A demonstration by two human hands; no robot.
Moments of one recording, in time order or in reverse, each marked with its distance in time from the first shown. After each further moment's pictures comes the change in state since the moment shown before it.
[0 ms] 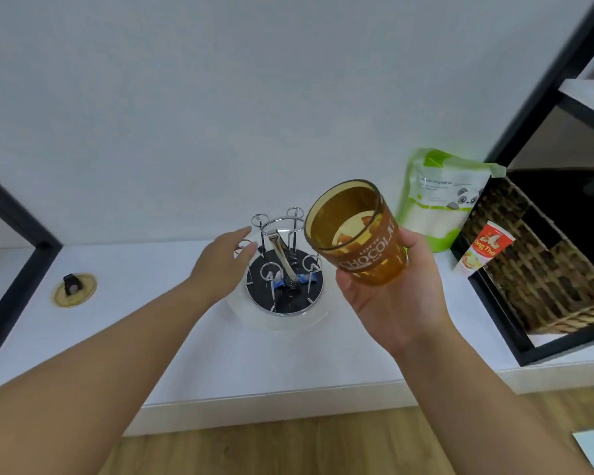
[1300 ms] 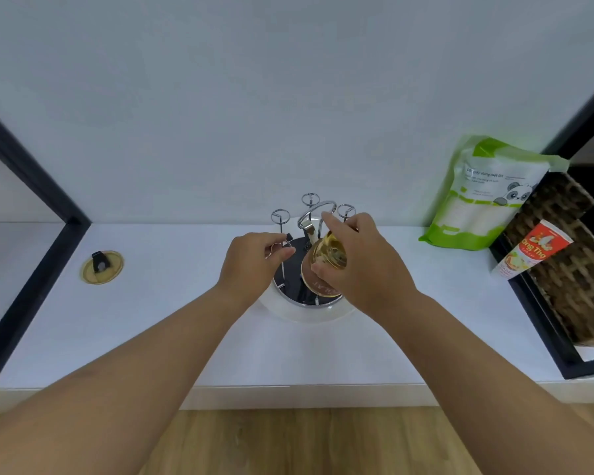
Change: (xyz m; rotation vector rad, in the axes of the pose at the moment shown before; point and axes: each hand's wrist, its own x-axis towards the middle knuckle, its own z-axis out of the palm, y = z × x) left_hand -0.013 -0.013 0.013 -0.087 0.177 0.112; right_hand 0.074 0.053 0.002 -1.916 -0.083 -0.600
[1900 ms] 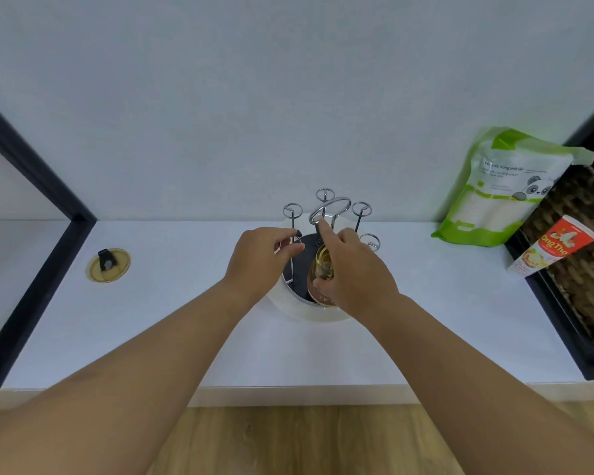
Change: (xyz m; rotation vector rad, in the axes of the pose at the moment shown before) left_hand 0.009 -0.009 -0.004 0.080 -0.038 0.106; right_hand 0.017 0.000 0.057 -0.138 -0.124 0.031
